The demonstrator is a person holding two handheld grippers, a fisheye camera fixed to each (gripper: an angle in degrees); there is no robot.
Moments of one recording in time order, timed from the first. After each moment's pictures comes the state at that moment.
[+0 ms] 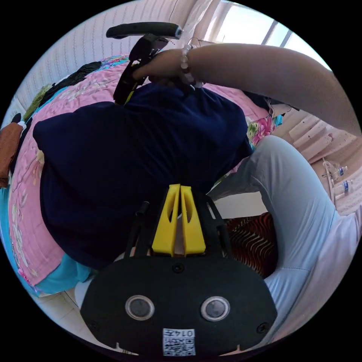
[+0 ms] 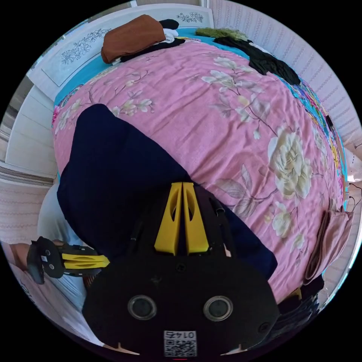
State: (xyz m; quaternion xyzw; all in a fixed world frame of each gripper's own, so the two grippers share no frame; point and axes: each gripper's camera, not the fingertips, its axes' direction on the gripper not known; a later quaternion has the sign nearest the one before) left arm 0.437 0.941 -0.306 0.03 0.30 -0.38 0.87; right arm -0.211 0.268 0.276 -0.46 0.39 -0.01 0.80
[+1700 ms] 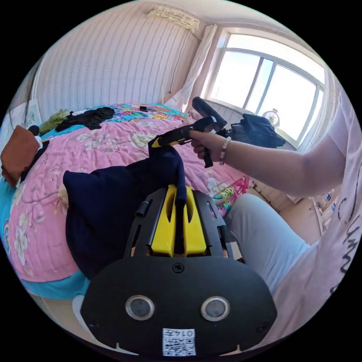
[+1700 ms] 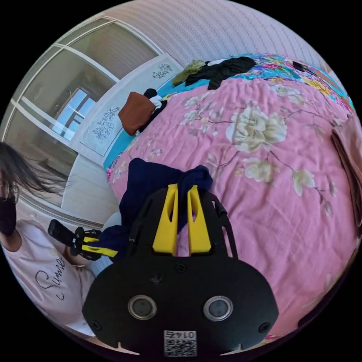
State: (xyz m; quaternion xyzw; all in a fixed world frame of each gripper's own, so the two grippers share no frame) left arm 0.360 0.983 -0.361 0.22 0.23 -0.47 0.82; right arm -0.169 0.201 0.108 -0.25 0.25 0.13 0.93
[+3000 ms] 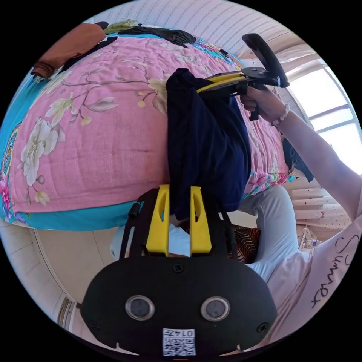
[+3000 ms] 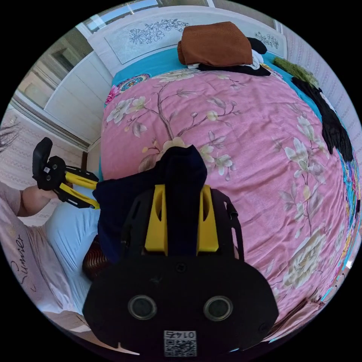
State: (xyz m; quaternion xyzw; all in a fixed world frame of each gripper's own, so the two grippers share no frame) left arm 0.225 1.097 -0.207 -0.04 0.34 -0.57 0.75; right arm -0.245 0.119 0.378 -0.52 0.20 -0.12 0.82
